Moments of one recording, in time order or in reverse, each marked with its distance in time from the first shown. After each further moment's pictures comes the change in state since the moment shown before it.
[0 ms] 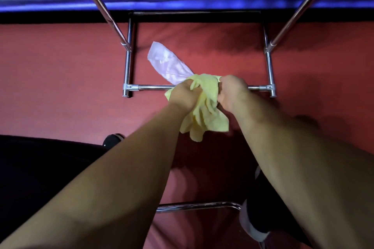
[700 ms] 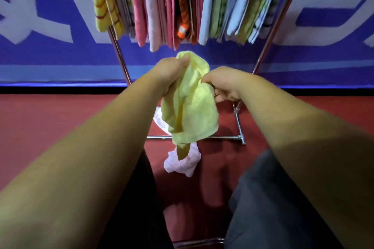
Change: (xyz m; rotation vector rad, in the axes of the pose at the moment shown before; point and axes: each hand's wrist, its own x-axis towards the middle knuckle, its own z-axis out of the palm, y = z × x) left_hand -0.158 0.232 -0.170 -0.374 0.025 0.263; right_hand -0.282 -0.176 -0.028 -0.568 -0.284 -0.484
